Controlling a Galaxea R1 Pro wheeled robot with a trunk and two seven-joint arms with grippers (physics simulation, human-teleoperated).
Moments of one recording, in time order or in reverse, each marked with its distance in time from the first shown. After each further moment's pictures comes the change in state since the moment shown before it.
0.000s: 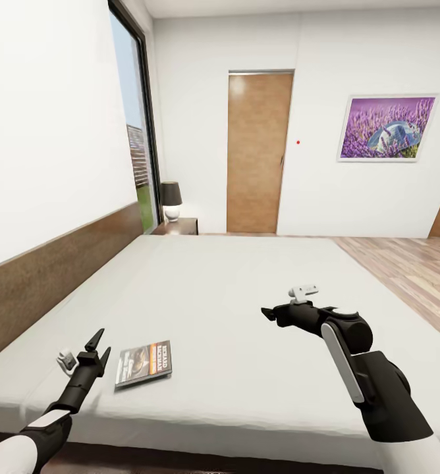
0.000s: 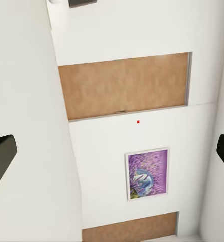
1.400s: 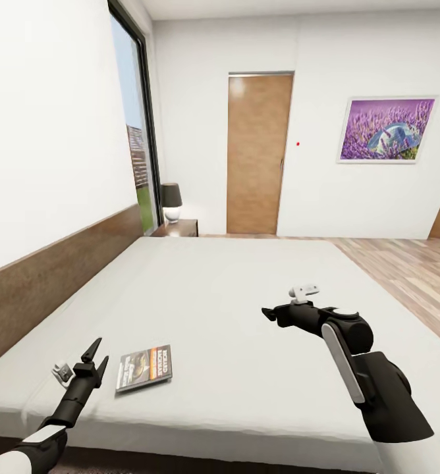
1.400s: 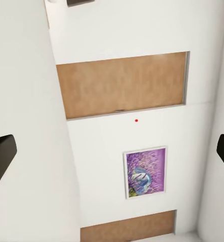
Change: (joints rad) left arm 0.050 0.001 -0.001 0.001 0.000 0.001 -0.057; right arm 0.002 -0.002 -0.001 0.000 0.000 -0.002 0.000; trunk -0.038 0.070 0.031
